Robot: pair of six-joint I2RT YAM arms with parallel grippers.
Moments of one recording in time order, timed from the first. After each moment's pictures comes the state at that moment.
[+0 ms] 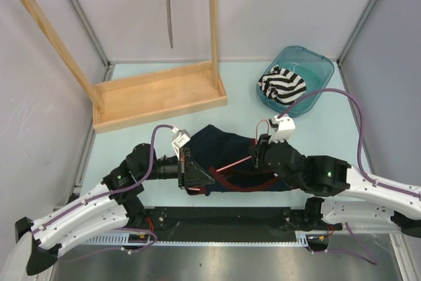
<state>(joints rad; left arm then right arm) -0.90 0.61 0.50 0.00 0.58 -0.70 1.29 0.86 0.99 -0.73 0.71 0.79</state>
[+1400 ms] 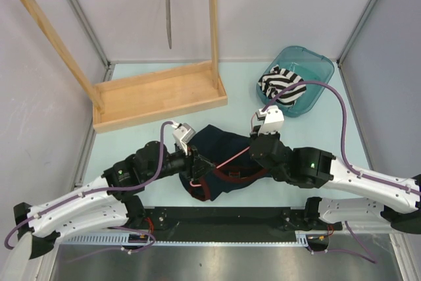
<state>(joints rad) -1.05 0.69 0.67 -0.26 0.06 -0.52 1.25 1.02 1.09 -0.73 0.83 0.67</state>
